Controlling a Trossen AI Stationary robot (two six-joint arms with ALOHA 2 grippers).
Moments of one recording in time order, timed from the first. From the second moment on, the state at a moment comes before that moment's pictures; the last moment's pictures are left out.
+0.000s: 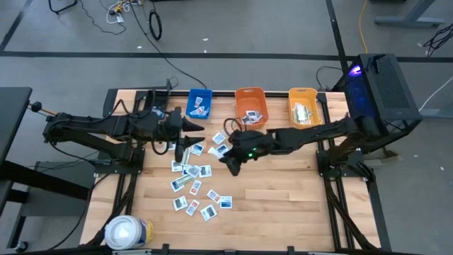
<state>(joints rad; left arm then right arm) -0.08 1.00 0.99 -0.18 -0.20 -0.16 0.11 1.63 1.30 -0.24 0.01 0.71</state>
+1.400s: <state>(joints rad) -0.08 1.10 0.99 0.06 0.04 0.27 0.05 1.42 1.30 -0.03 -0.39 1.09</state>
